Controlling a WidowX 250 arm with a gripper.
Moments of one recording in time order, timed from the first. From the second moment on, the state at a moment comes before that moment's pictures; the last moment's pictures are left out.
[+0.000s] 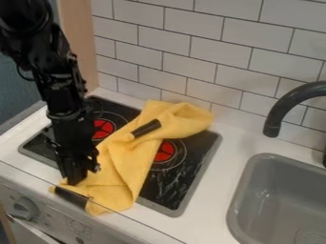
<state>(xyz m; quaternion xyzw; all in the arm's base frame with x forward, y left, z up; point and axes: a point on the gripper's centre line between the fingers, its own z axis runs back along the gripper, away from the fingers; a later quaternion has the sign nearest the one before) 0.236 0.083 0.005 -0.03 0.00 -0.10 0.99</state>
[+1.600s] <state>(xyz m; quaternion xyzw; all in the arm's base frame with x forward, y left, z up) 0.376 0.034 0.060 -0.15 -0.06 -0.05 0.99</state>
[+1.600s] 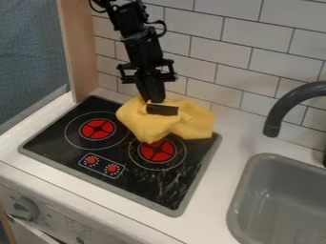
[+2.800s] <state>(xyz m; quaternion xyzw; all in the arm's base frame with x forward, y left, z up) 0.382 0.054 0.028 -0.11 -0.03 -0.05 0.99</state>
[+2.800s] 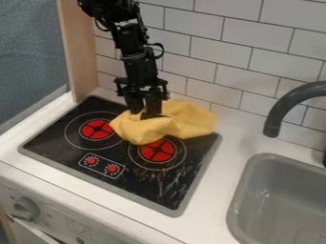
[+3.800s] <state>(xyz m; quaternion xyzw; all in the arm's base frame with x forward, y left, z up) 0.374 0.052 0.090 -0.13 -0.07 -0.08 0.99</state>
